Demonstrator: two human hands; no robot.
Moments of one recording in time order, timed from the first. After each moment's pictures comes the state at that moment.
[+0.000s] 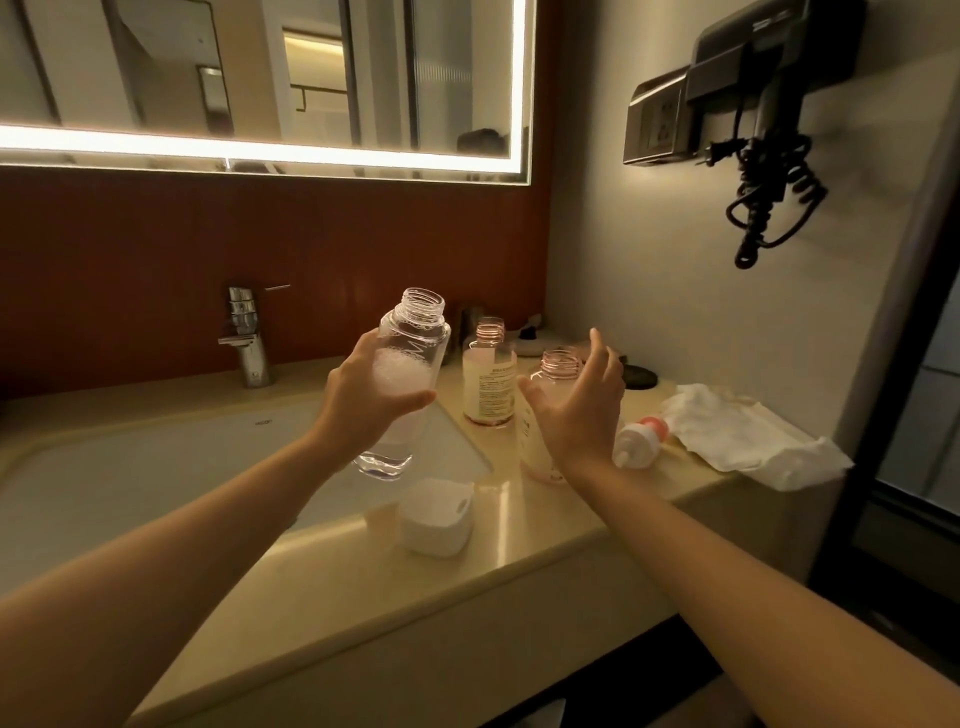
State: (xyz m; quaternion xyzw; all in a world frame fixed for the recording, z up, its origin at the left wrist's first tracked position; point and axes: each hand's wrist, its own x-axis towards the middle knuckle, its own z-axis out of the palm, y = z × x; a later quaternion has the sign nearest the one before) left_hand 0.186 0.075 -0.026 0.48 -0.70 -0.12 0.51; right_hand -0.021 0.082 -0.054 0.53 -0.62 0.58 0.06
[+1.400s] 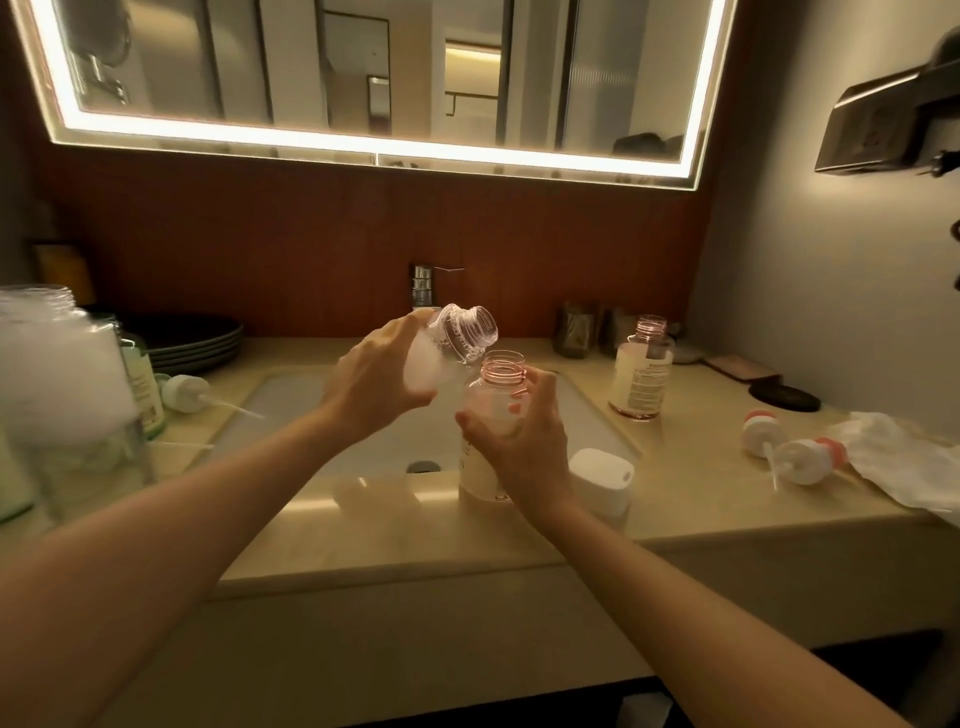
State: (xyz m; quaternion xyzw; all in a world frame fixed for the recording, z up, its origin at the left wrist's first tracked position) left_hand 0.330 0.157 -0.022 0.57 -0.72 0.14 0.38; right_hand 0.163 0.153 -0.075 0.70 -0.43 0.56 -0.15
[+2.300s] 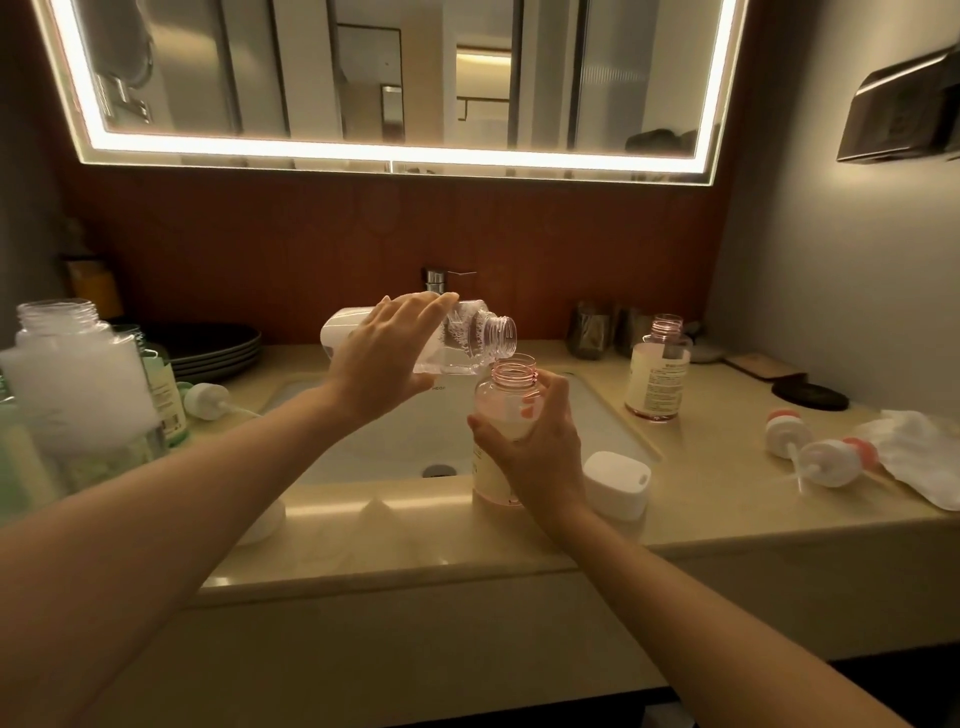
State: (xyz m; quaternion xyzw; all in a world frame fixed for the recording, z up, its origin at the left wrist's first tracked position) left_hand 0.339 0.155 -0.002 0.51 -0.76 0.30 0.28; right_hand 0.164 0.146 -0.082 0.69 -0.42 0.58 -0.13
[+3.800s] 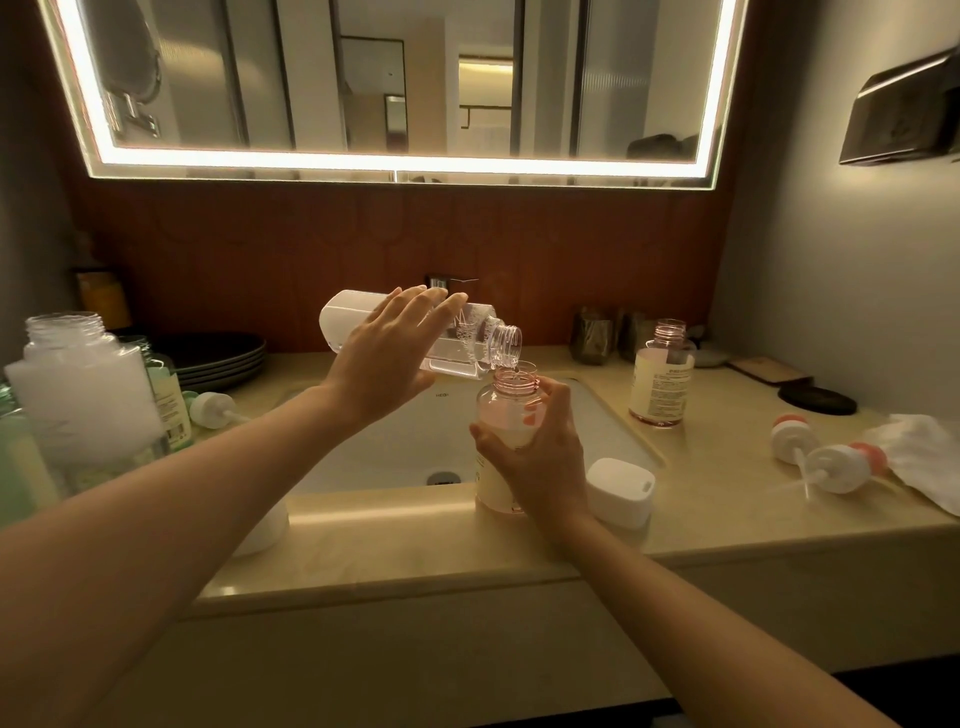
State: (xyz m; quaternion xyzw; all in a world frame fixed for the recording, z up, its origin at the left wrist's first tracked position) left_hand 0.340 0.149 0.005 0.47 -0.75 0.37 0.27; right_hand 0.164 0.142 -0.086 0.69 -0.42 0.58 -0.12
